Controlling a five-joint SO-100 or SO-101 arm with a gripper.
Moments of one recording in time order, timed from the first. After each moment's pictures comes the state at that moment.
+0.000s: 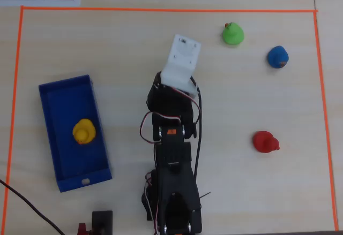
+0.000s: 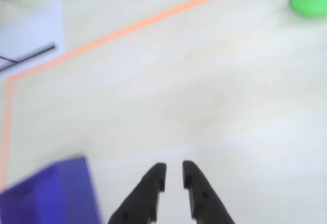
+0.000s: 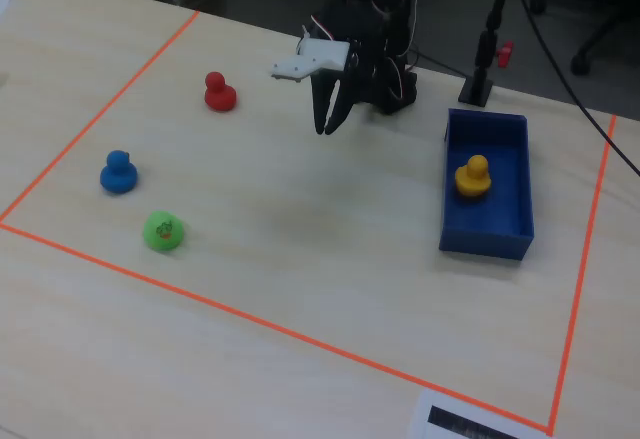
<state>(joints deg) 1.0 144.6 137.5 44.0 -65.0</state>
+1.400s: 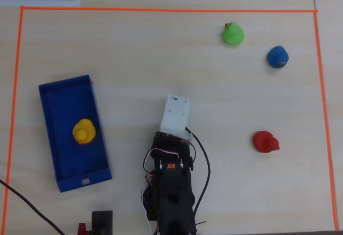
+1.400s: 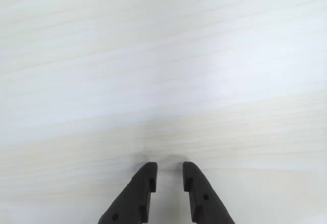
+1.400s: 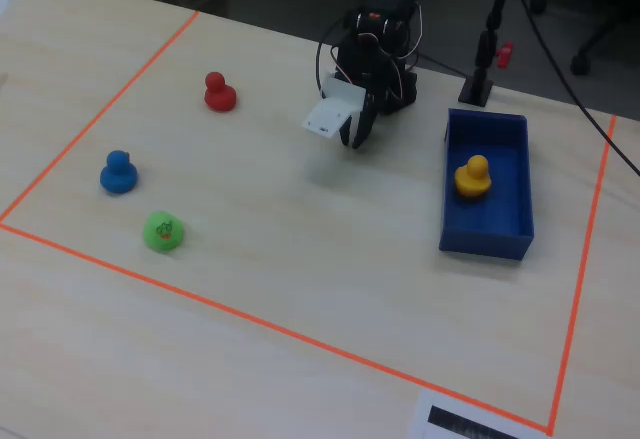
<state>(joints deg) 1.2 189.8 178.5 73.5 -70.6</state>
